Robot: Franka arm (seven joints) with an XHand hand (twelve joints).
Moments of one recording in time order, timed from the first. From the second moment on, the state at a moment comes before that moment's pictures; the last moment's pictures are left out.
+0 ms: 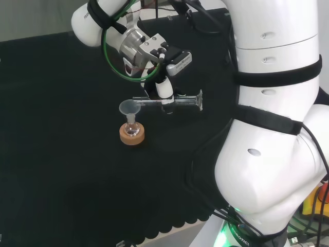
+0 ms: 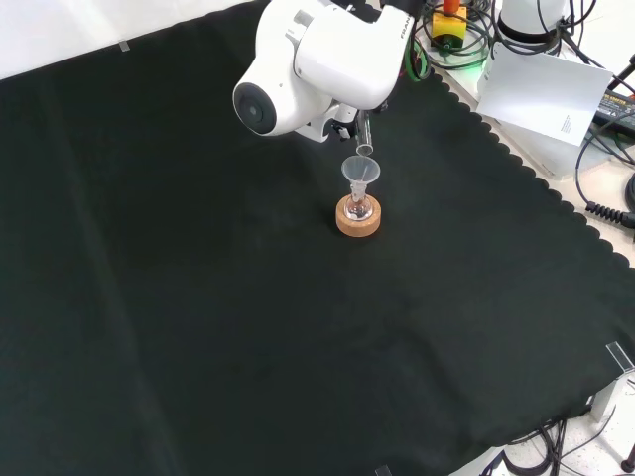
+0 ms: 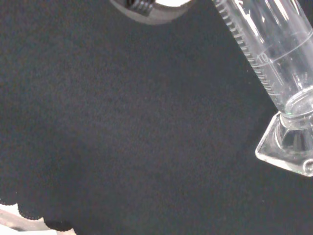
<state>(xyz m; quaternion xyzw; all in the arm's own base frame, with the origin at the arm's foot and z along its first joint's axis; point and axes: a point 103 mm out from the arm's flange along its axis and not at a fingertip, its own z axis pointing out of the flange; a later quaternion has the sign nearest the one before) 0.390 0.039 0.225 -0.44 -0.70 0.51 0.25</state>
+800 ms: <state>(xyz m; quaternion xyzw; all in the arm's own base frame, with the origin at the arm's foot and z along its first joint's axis) 0.392 0.057 0.226 -0.44 -0.72 0.49 0.24</state>
